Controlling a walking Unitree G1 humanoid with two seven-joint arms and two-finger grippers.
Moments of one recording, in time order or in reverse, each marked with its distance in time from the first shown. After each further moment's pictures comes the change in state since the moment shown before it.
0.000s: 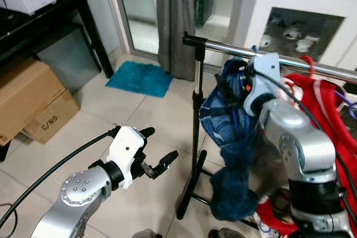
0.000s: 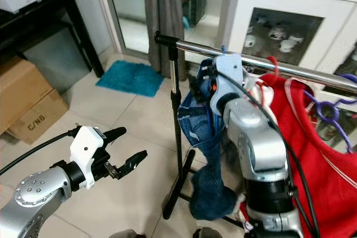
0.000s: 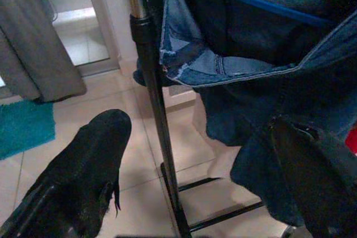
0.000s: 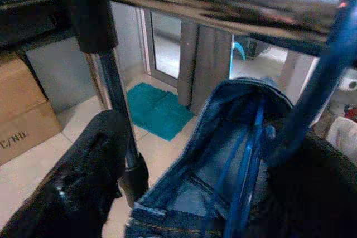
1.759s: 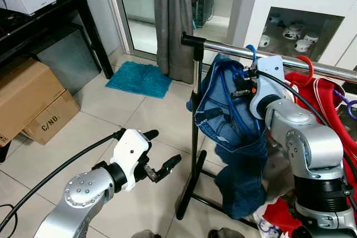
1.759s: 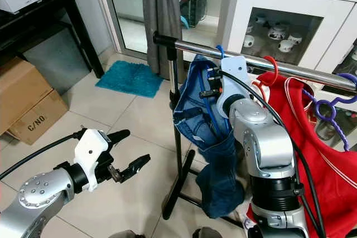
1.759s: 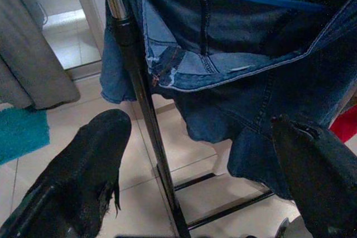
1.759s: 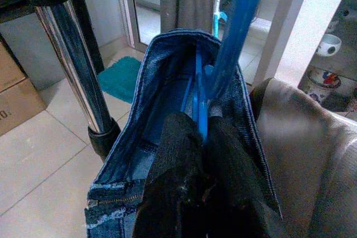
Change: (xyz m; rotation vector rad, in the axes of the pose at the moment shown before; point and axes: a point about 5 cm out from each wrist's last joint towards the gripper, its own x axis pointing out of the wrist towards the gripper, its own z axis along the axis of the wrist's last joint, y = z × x) left arm 0.003 -0.006 -0.002 0.022 0.007 -0.030; right arm -0.004 -0.010 -0.005 0.002 0.113 -0.046
